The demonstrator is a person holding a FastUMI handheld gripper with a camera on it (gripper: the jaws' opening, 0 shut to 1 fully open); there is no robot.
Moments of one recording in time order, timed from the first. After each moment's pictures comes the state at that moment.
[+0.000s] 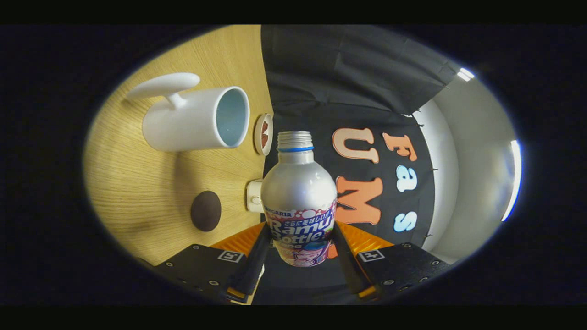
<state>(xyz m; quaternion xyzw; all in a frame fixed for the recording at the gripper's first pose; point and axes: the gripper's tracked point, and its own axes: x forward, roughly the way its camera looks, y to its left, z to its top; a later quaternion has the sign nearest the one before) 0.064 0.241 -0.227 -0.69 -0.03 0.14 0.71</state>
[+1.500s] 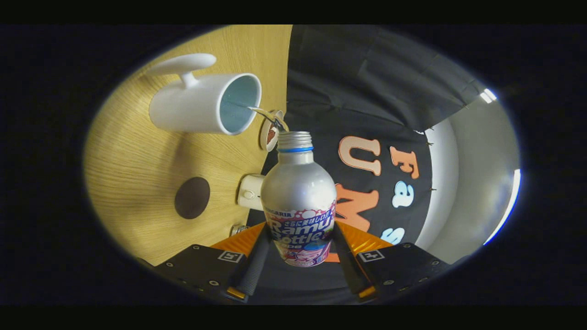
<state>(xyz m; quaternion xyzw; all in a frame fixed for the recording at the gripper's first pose) 0.075 0.241 -0.217 -0.75 -0.04 0.15 0.65</state>
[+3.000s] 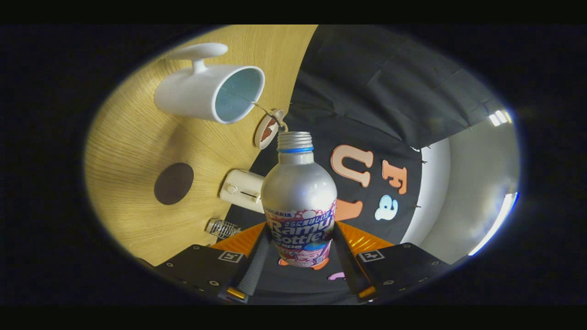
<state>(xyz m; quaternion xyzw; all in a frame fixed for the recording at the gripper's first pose) 0.085 0.251 -0.194 -0.79 -0.10 0.14 0.59</state>
